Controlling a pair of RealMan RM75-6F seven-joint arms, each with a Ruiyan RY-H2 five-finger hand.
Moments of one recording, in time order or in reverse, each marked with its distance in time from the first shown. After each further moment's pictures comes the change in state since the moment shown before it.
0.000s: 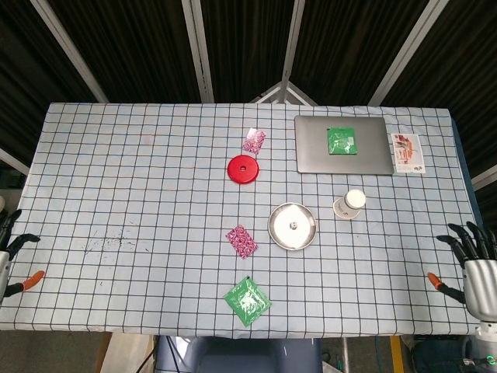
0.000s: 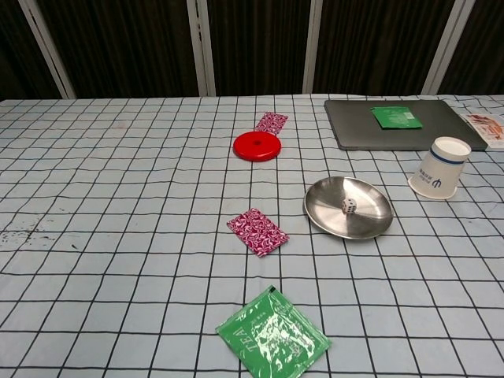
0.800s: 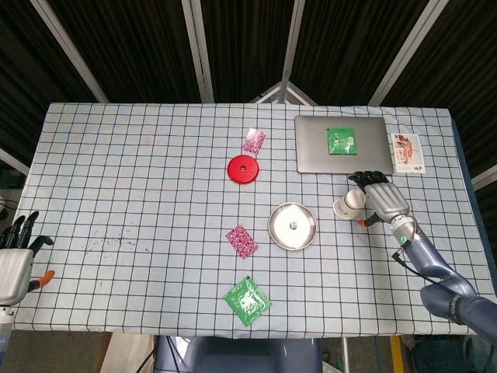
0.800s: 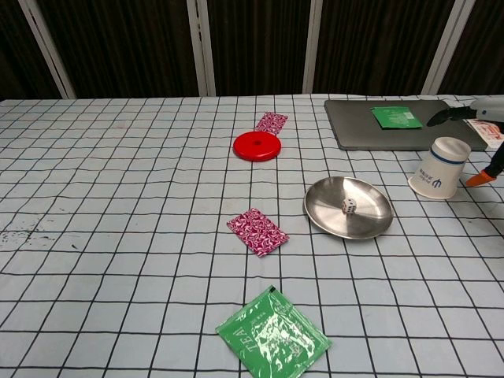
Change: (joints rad) left arm -0.033 -0.096 -0.013 -0.011 -0.071 -0.064 0.271; right arm 0.605 -0.205 0.113 0.435 0.144 -0.948 0.251
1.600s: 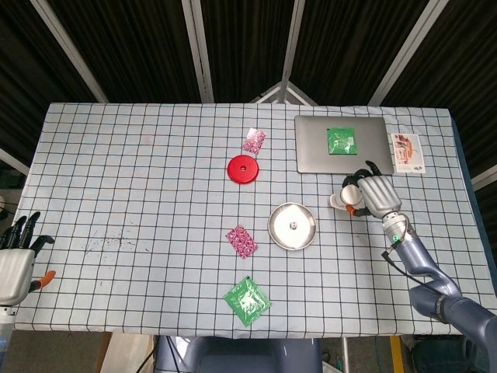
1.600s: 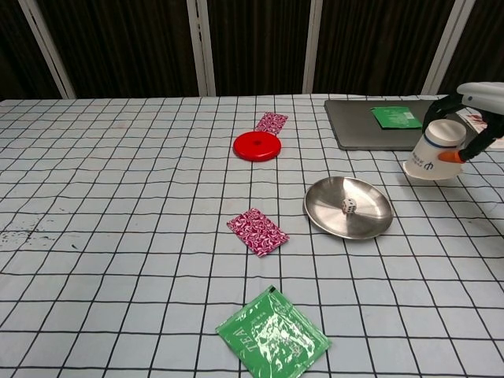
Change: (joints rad) left arm 0.001 -0.007 0.002 0.000 0.000 -0.001 0.019; right arm -0.005 -0.142 0.009 0.164 -0.061 0.153 0.073
